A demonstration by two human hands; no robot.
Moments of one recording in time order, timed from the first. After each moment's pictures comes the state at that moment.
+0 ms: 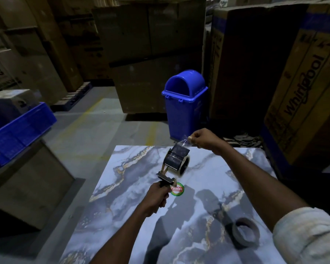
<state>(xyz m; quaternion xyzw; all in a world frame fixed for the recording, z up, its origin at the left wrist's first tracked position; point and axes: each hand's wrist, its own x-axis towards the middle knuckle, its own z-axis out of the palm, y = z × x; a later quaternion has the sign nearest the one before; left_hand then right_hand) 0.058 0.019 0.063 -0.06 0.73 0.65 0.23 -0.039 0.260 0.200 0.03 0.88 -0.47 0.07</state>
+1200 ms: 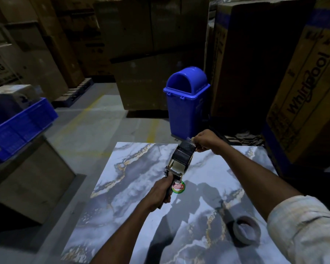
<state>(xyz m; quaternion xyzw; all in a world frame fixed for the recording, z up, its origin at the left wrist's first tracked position) 0.061 0.024 0.075 0.02 0.73 0.64 0.24 -0.058 0.260 0.173 0.10 0.84 -0.52 0.09</state>
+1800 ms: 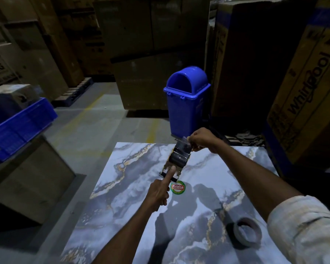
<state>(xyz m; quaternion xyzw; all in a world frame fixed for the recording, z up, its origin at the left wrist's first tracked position) 0.051 0.033 0.077 -0.16 0.77 0.59 0.20 -0.066 0.249 0.179 0.06 0.85 -0.51 0.10</state>
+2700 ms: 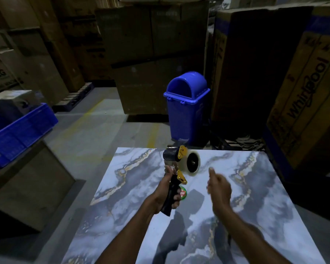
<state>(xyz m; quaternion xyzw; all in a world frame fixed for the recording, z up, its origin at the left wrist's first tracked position) 0.047 0.041 0.105 -0.10 0.58 0.73 0.34 0.074 0.228 0.090 0.30 0.69 -0.64 -0.14</state>
